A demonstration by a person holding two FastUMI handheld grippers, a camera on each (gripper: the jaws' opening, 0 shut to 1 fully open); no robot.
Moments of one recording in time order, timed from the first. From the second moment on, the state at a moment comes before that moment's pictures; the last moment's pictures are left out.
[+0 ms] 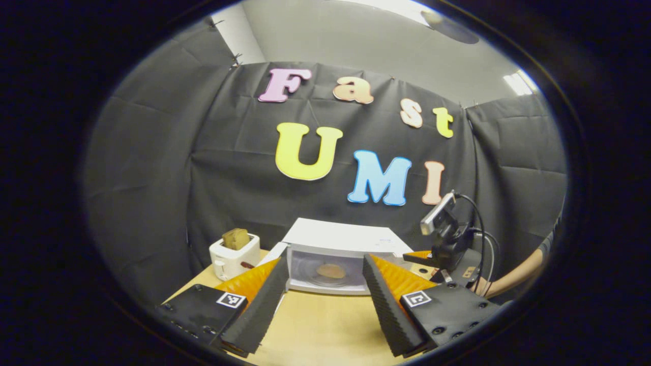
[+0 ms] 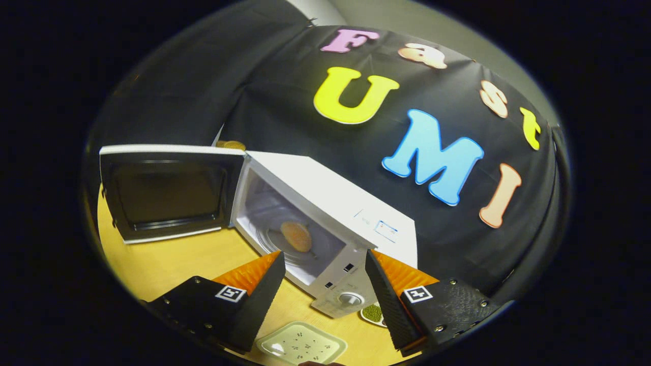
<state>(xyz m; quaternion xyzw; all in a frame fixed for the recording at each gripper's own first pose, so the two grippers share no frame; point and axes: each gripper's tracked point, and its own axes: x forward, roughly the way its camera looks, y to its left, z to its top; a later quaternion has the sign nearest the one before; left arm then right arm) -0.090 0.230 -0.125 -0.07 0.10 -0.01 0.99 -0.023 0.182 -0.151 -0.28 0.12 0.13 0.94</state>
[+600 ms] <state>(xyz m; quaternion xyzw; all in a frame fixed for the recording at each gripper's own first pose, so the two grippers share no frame) -0.046 0.165 -0.111 -0.08 0.07 -0.10 0.99 -0.081 0.118 -0.018 -0.13 0.04 0.02 0.99</state>
